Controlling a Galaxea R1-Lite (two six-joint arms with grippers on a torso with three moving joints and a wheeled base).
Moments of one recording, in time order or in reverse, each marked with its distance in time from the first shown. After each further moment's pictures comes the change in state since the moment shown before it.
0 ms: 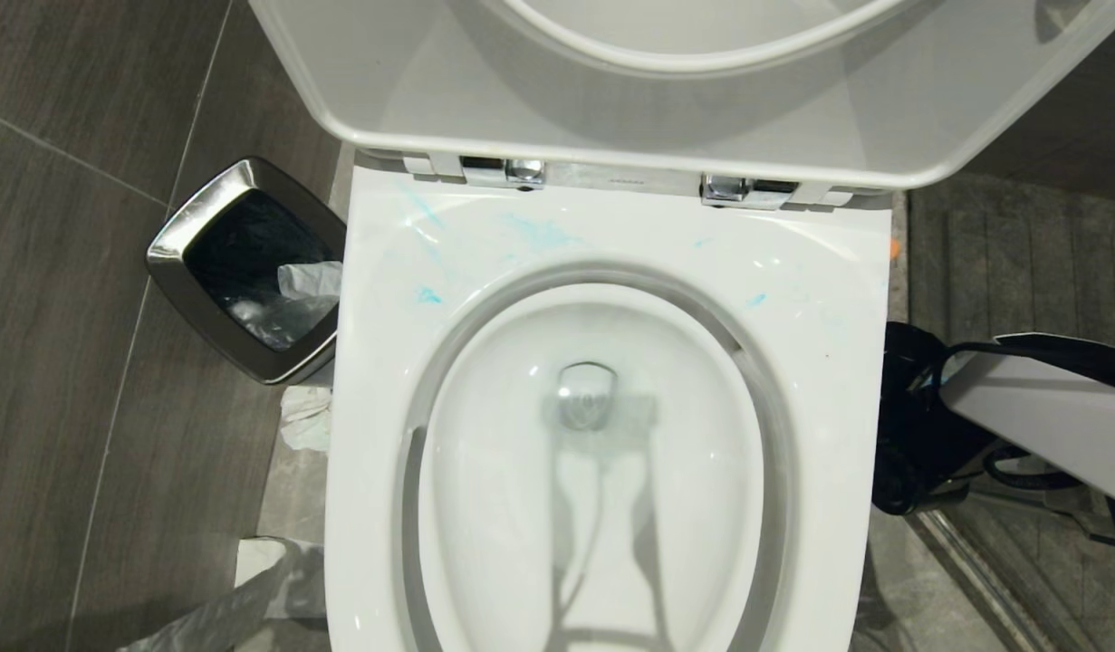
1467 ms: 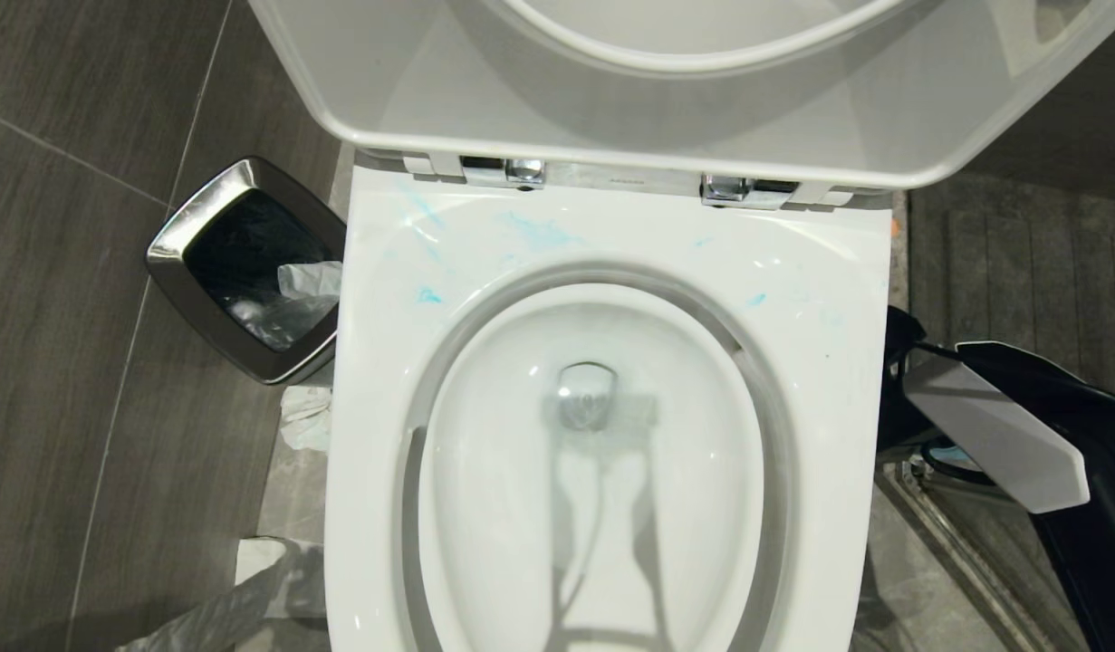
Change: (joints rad) left arm 0.000 0.000 0.000 0.000 0.000 0.000; right arm -0.061 0.229 -0.471 0.000 0.160 -0.221
